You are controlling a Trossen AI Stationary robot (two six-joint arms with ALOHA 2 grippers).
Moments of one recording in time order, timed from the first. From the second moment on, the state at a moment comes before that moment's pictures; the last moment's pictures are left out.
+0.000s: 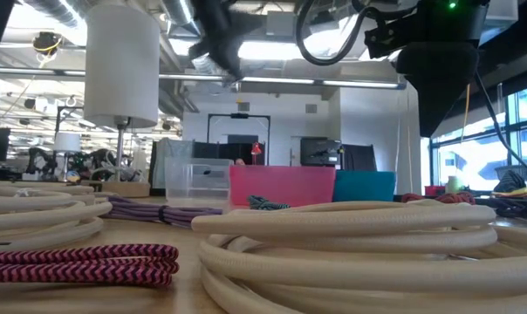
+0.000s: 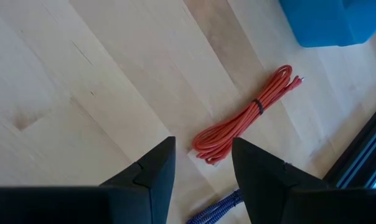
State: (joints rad) left arm 0.48 1.70 1.81 -1.03 -0.24 -0.32; right arm 0.40 1.74 1.29 -1.31 0.43 1.03
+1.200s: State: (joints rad) left arm 0.65 1.88 1.48 -0.98 0.01 -0.60; right arm 0.46 1.74 1.29 -1.31 0.46 1.02
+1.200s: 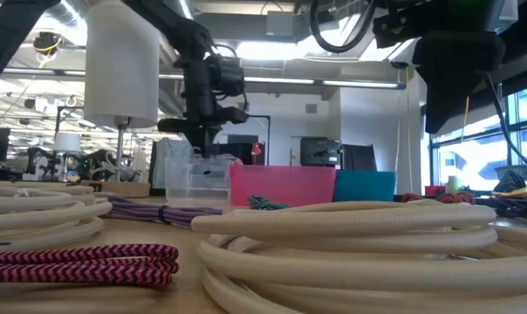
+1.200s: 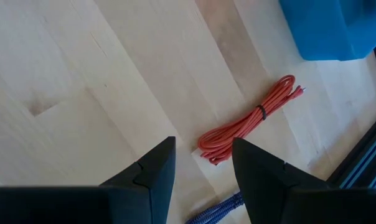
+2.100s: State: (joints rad) left arm 0.70 1.81 1.21 -0.60 0.14 -0.77; right arm 0.48 1.74 1.29 -1.28 0.46 1.03
